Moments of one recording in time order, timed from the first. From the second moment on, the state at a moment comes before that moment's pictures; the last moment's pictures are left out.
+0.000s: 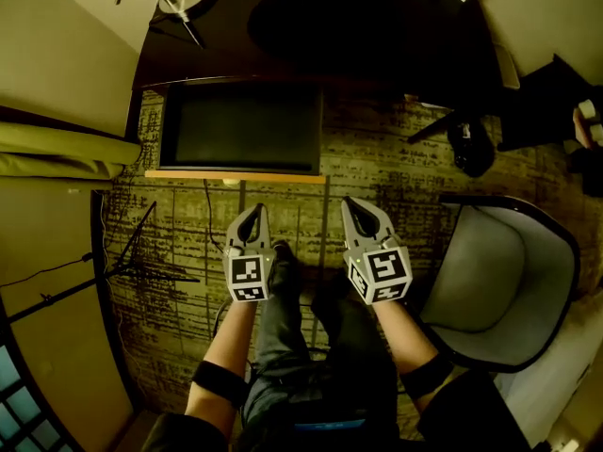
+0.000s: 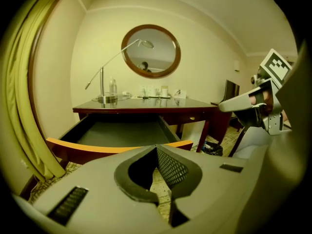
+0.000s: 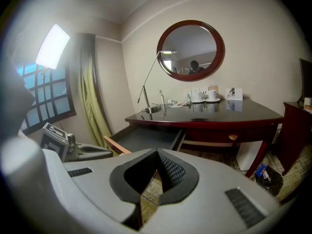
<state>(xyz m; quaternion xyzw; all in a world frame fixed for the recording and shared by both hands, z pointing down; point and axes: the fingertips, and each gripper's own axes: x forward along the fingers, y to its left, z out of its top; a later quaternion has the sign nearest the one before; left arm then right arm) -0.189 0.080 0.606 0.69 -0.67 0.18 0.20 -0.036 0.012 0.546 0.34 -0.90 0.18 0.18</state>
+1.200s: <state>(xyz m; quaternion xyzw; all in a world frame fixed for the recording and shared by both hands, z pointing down) -0.204 0.006 0.699 0.69 -0.67 0.16 0.24 -0.103 -0.011 0.619 0.34 -0.90 0.21 0.18</state>
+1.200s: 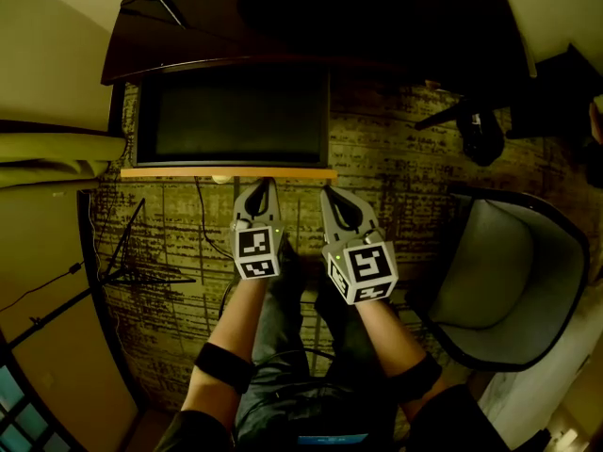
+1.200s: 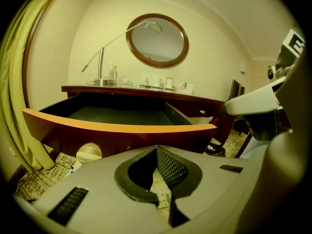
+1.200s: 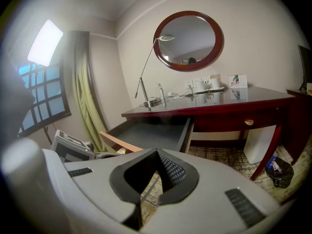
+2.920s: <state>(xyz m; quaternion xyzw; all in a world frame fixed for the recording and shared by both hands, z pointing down) -0.260 -0.227 0.696 0.68 -0.68 0.15 0.21 -0.060 -0.136 0.633 0.41 -0.87 0.23 0.17</state>
